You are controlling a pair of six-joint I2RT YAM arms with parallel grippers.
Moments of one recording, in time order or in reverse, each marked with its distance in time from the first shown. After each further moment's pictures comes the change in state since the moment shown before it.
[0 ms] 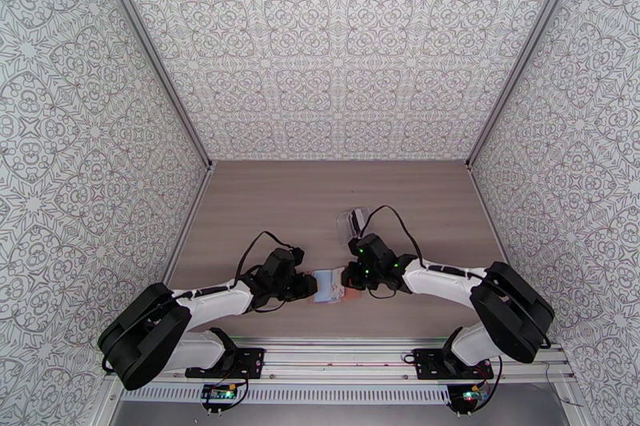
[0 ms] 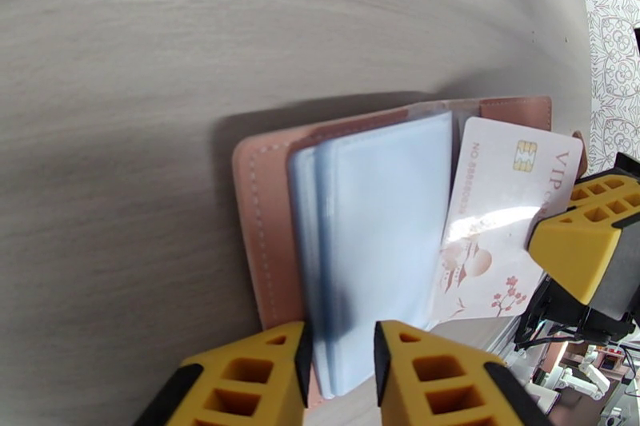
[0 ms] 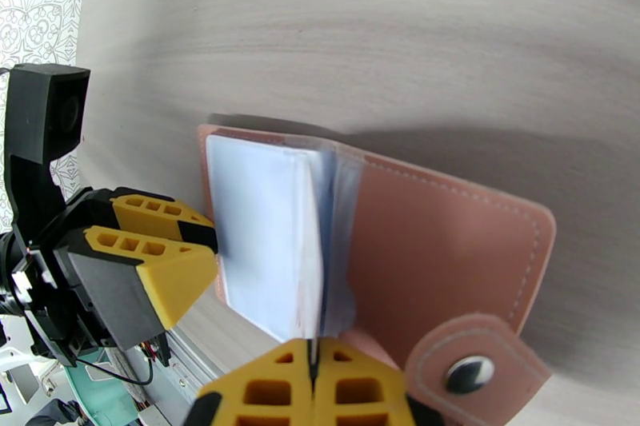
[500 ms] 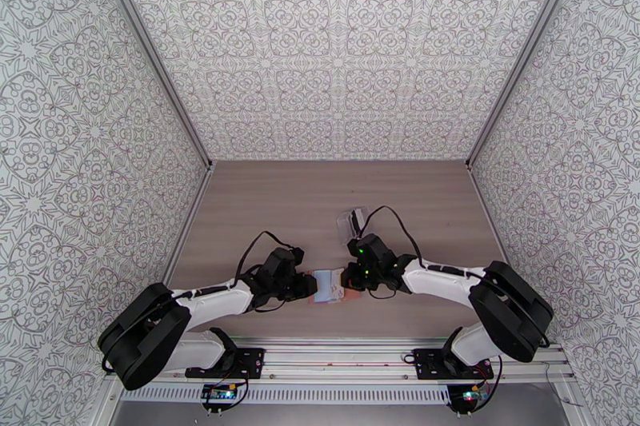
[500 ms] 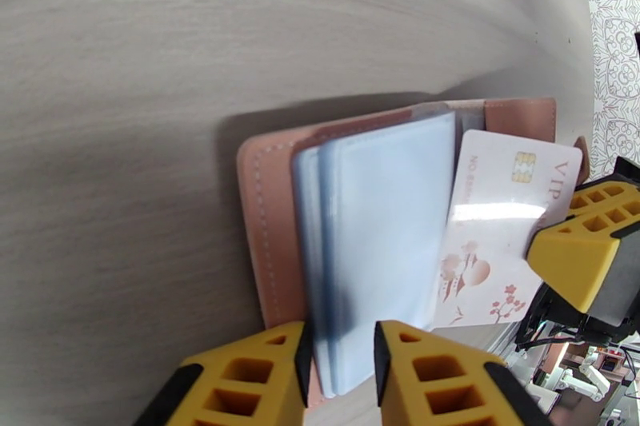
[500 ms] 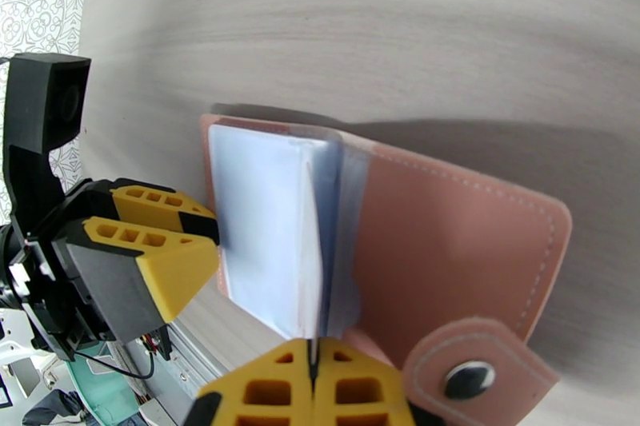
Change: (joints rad) left arm 0.000 0.000 0.008 -0.019 -0.004 0.000; right arm 0.000 0.013 0.000 0.001 -0.023 -0.010
